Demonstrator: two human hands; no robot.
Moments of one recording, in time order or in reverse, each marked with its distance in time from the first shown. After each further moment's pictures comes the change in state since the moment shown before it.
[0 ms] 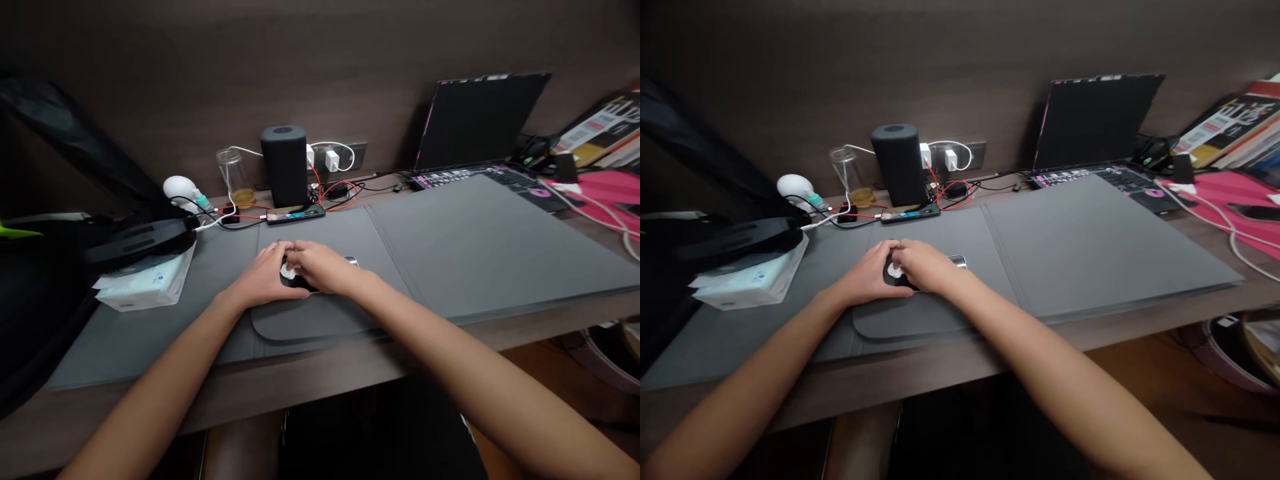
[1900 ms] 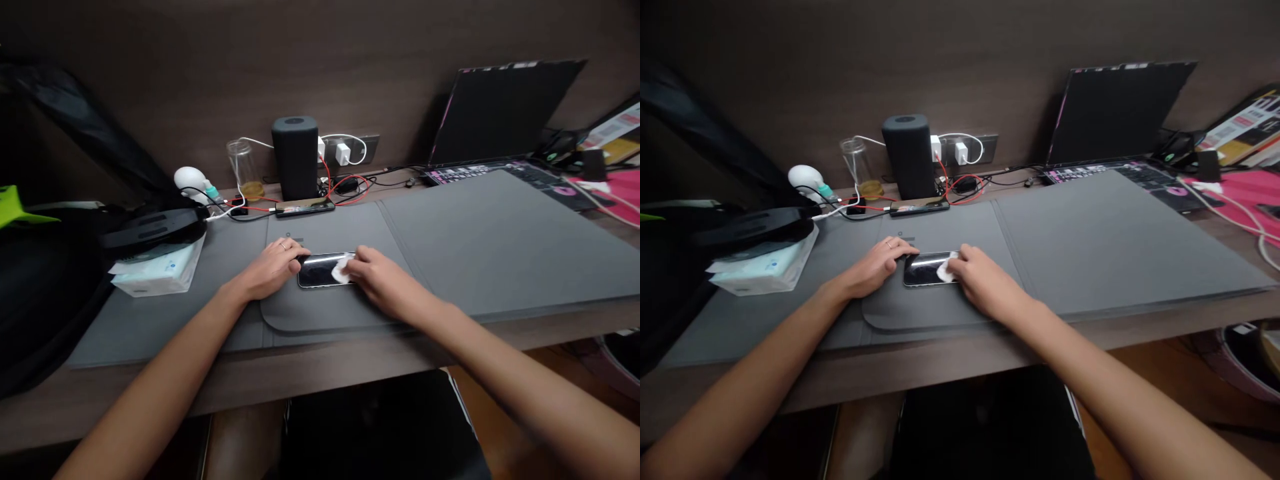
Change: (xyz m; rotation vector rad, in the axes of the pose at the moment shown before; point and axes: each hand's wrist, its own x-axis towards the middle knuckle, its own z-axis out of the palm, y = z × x) left_hand -0.005 -0.006 -0.009 -0.088 -0.052 0.176; right_hand -0.091 0.008 -0.013 -0.072 0.074 0.153
